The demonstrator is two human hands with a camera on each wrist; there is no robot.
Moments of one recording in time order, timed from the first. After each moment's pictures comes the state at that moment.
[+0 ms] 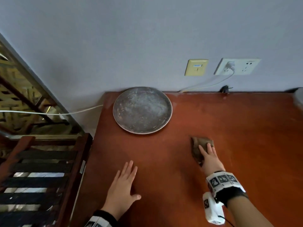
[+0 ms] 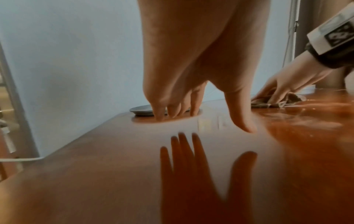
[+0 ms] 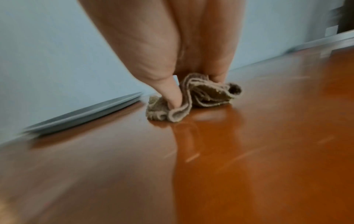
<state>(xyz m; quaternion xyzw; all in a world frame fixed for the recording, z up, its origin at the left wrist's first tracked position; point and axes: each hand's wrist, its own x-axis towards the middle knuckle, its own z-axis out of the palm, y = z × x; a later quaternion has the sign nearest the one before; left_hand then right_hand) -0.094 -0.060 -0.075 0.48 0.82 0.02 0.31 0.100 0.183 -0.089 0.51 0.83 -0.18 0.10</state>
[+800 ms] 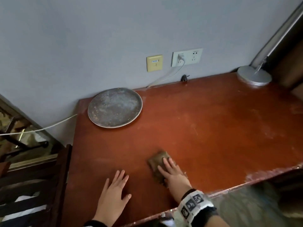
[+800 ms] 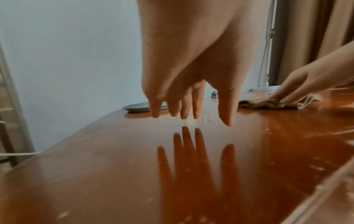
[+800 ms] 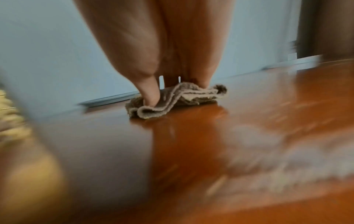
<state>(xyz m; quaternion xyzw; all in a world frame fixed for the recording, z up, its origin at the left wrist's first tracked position) -0.034 -0.106 -0.070 0.54 0.81 0.02 0.24 0.149 0.032 -0.102 0.39 0.91 -0.16 0.00</state>
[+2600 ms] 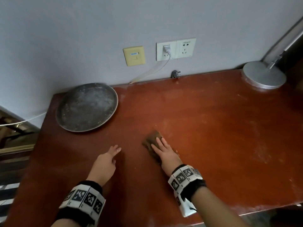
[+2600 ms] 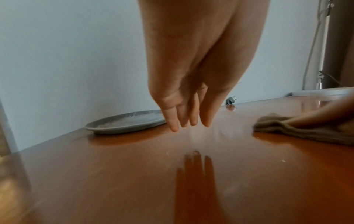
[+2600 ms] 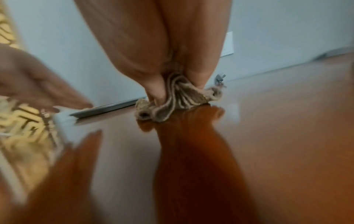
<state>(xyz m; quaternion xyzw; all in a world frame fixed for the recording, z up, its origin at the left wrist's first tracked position) 0.001 0.075 -0.076 0.42 0.85 0.13 0.29 0.198 0.210 -0.078 0.31 0.91 -0.27 0.08</state>
